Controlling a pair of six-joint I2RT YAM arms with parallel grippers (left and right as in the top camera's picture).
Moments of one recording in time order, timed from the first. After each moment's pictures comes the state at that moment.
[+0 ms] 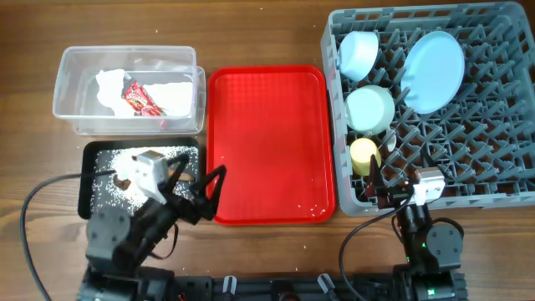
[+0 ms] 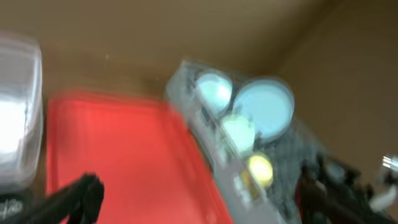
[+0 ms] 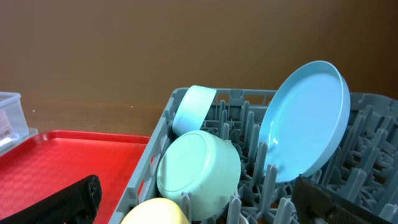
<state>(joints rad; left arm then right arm) -0.18 0.34 0.48 -0.33 0.41 -0.48 0.09 0.01 0.01 0.00 -0.02 -0.01</state>
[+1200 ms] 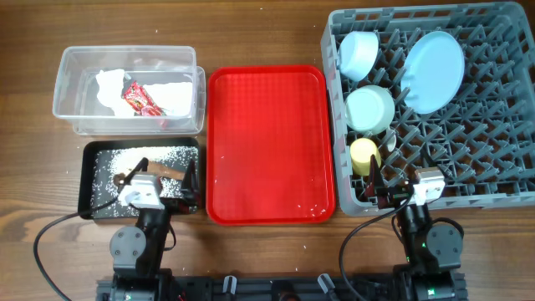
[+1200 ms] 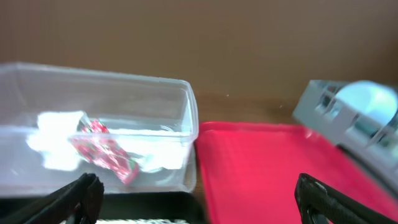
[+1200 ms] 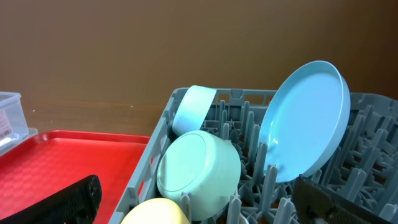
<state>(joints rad) -0.05 0.01 0.01 -0.06 0.07 -0.11 0.09 0.01 0.01 0.00 -0.02 -0.01</state>
